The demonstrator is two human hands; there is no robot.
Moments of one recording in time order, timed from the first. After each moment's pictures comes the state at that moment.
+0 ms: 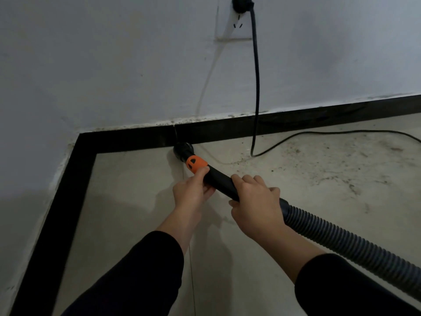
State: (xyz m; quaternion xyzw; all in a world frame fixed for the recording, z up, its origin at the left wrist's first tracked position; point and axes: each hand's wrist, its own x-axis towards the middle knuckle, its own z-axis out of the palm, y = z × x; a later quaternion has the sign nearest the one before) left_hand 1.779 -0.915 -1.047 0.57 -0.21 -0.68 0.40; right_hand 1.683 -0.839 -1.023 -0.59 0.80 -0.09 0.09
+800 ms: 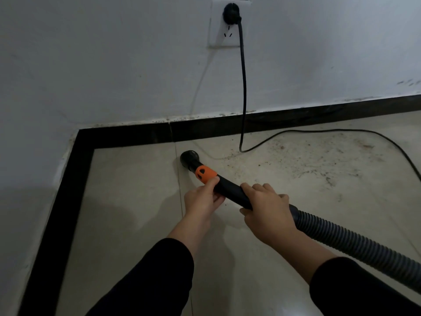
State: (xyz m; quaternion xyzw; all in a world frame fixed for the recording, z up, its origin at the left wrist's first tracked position) left_hand 1.773 -0.865 -1.037 0.56 -0.19 -0.72 0.36; right_hand 1.667 -0.785 -1.007 -0.58 0.80 -0.04 0.10
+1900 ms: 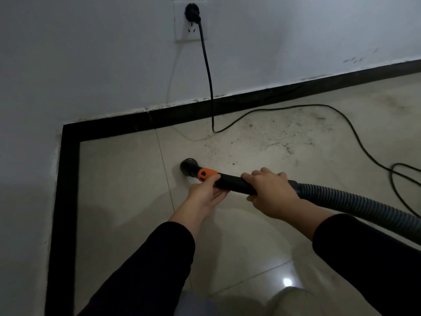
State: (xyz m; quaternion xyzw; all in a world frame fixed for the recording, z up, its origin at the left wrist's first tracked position) left_hand 1.764 -0.796 -0.986 0.55 -0.19 -0.79 0.19; right_hand 1.638 -0.711 -0.941 -0.61 0.77 0.08 0.14
